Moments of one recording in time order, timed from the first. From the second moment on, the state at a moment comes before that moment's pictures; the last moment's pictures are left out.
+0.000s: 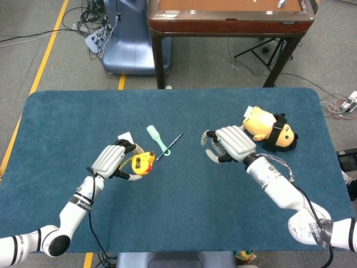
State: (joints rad) left arm -0.71 -1.32 -0.24 -1.79 1.10 1.00 0.07; right arm 0.81 -0.98 0.33 -1.95 -0.96 0.73 -0.13
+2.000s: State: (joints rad) left arm -0.77 -1.34 -0.27 -1.89 0.89 1.04 0.19; right arm 1.11 -1.28 0.30 -1.75 -0.79 0.75 -0.11
